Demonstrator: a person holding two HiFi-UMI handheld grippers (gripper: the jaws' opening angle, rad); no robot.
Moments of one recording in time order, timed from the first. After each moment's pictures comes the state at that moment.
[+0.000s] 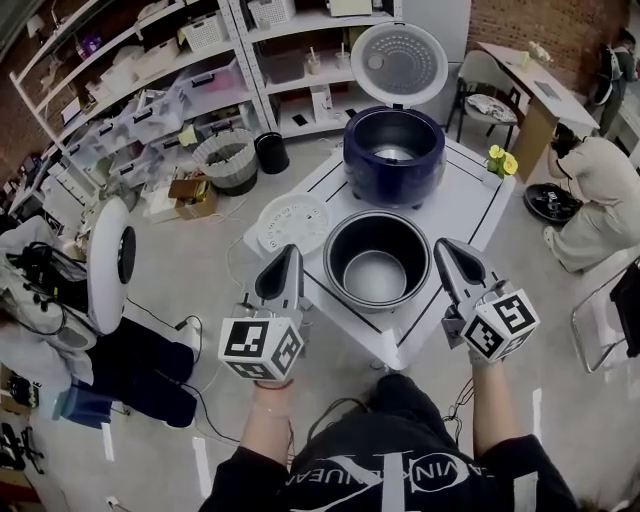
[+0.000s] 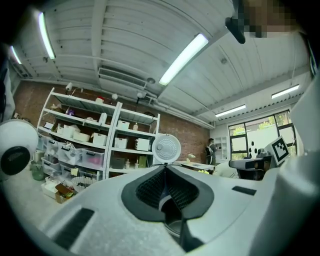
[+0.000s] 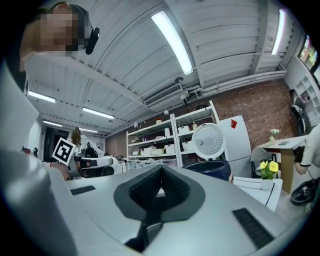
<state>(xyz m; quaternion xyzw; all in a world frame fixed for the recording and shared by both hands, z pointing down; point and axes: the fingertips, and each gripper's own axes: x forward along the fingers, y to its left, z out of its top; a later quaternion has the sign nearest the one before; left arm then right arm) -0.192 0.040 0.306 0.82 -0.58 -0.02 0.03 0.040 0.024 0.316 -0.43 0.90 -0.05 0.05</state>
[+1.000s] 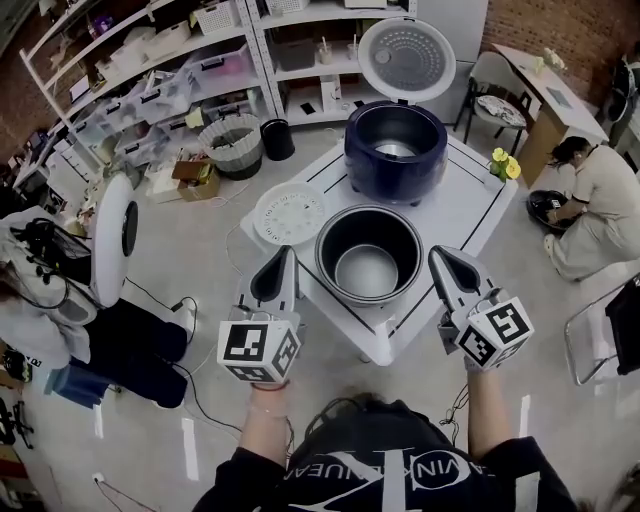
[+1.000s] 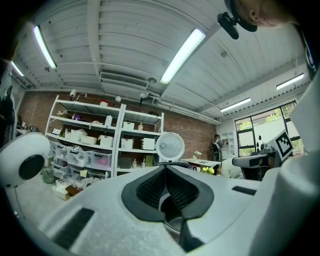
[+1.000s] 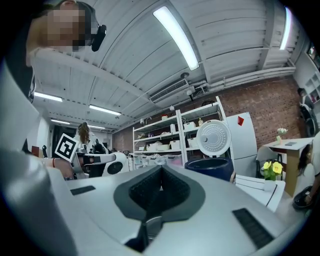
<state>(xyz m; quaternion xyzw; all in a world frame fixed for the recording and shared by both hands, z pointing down) -0.180 0.057 0.307 0.79 -0.61 0.00 0.02 0.047 0.034 0.320 -0.39 0.92 -0.05 0.02</state>
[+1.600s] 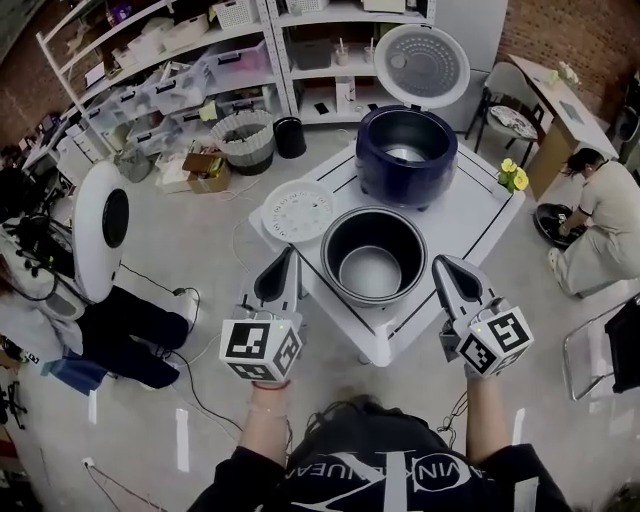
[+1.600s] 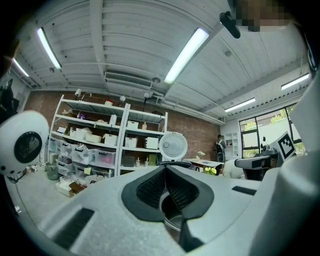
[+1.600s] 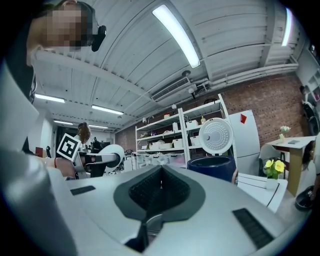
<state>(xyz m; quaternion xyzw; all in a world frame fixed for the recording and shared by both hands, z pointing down) -0.183 0.067 0.308 0.78 -0.63 0.00 0.03 0.049 0.041 0.322 -0.37 0.93 -0.06 0.02</state>
